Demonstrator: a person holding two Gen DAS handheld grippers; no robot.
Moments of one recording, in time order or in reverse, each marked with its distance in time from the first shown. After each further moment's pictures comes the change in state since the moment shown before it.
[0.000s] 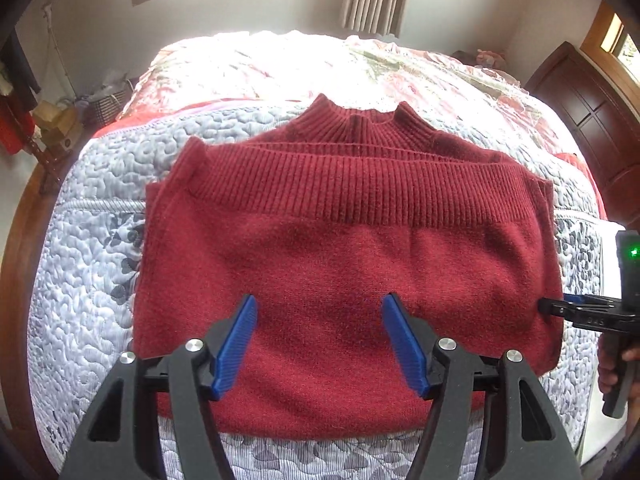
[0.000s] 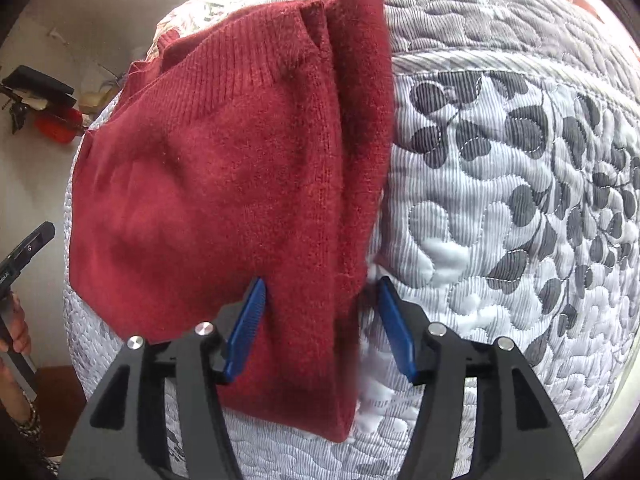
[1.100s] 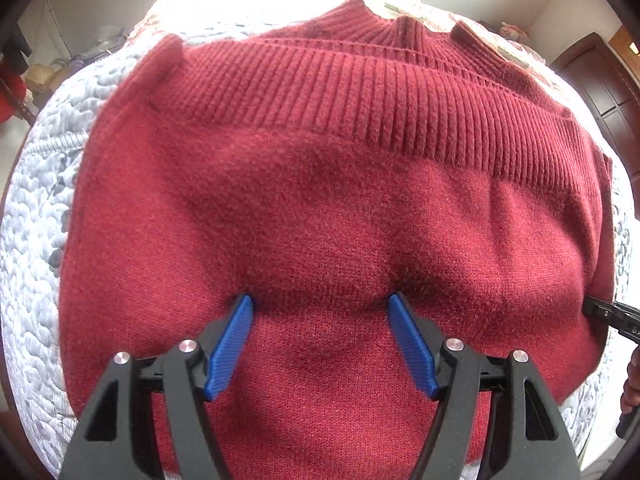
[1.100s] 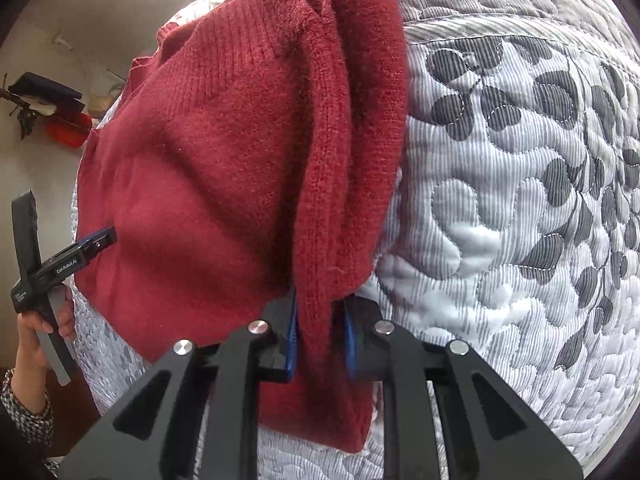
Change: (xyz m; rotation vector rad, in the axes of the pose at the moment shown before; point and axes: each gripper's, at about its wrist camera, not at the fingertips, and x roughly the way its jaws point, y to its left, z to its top) left arm 0.097 0.016 -0.024 -0.048 0.154 -0.005; right arm 0.018 0.006 -0.010 0.015 -0.006 0.049
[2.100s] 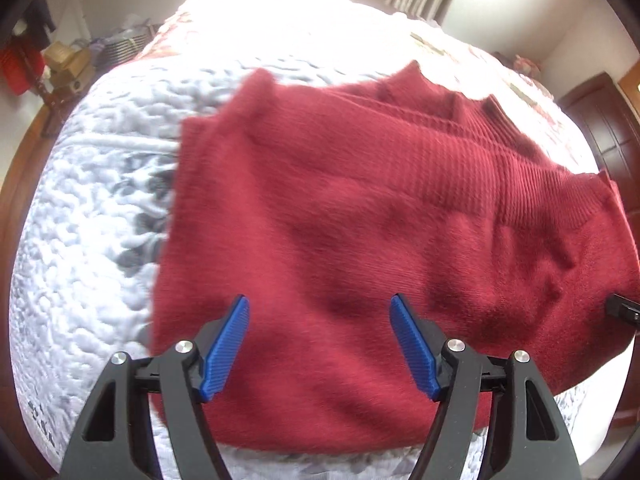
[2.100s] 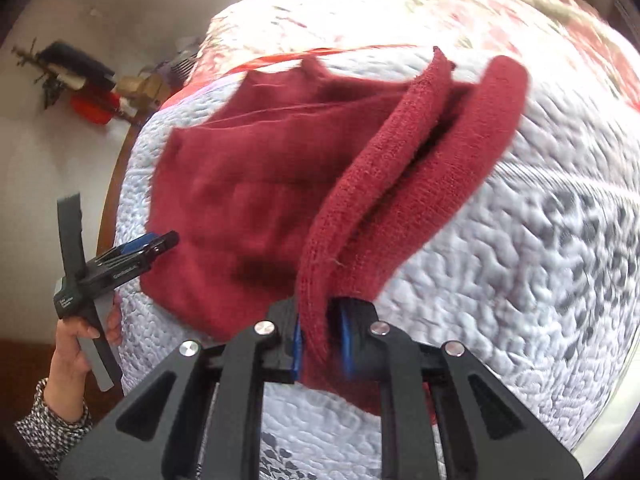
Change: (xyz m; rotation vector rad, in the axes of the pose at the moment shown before) left arm -0.055 0.058 0.013 -0.108 -0.036 -0.029; right arm -0.065 0.141 0.040 -0.157 -0.005 0.013
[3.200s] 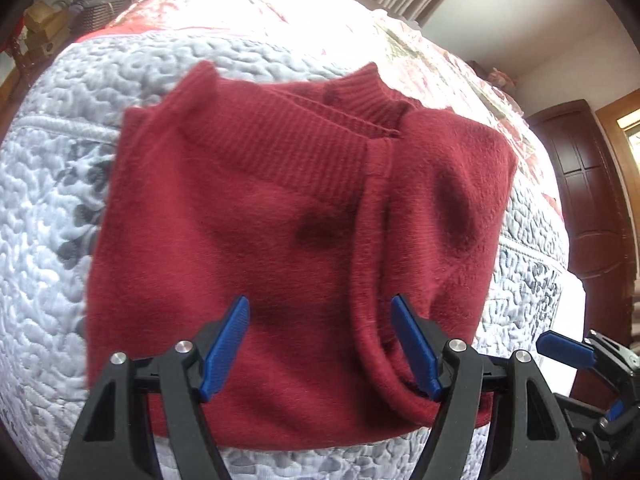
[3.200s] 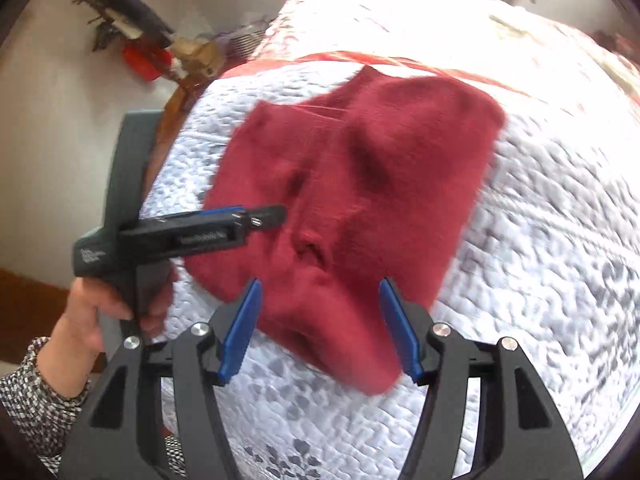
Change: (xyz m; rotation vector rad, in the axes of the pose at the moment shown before) left arm 0.013 -0.028 0.028 -0.062 0.074 -0.202; right arm 0.005 0.051 -0.001 -0.167 0.002 0.052
